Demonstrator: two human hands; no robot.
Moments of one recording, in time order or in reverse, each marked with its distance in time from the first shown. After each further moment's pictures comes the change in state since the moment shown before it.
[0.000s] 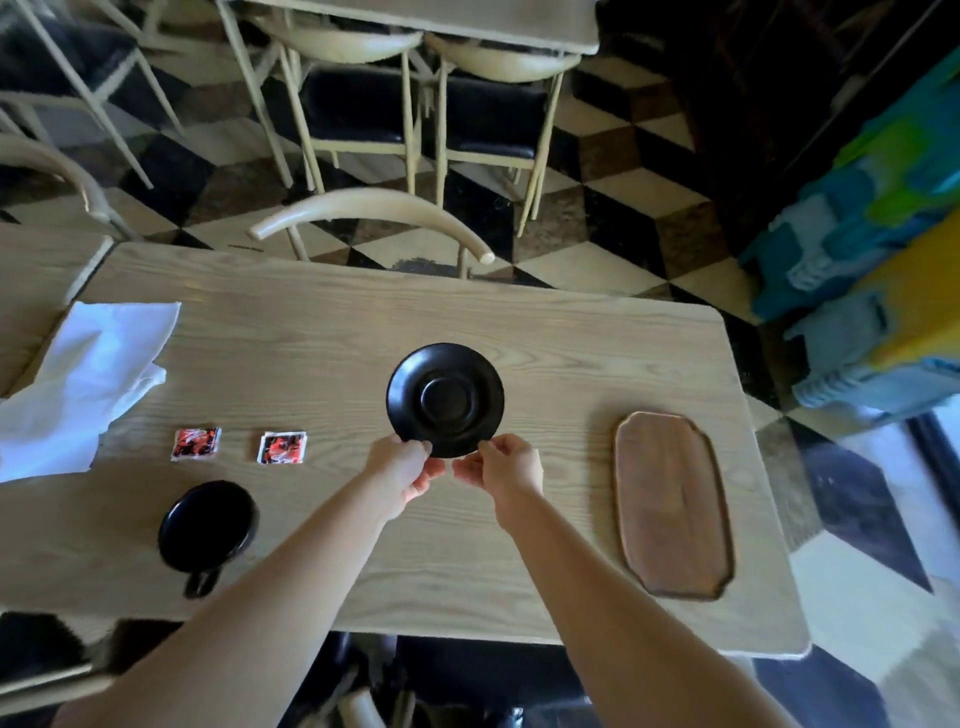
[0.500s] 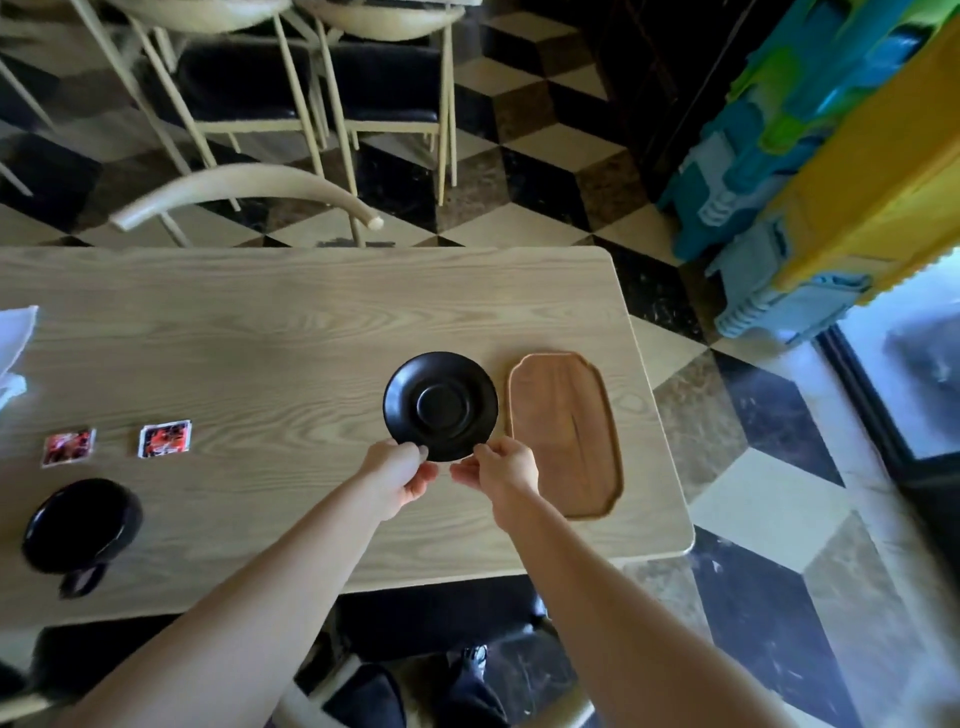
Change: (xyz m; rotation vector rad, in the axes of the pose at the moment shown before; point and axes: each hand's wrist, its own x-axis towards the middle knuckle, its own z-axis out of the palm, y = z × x) left_hand -0.048 -0.074 0.117 0.156 -0.103 -0.102; right_hand -0.006 0.043 -0.152 0.011 0.087 0.097
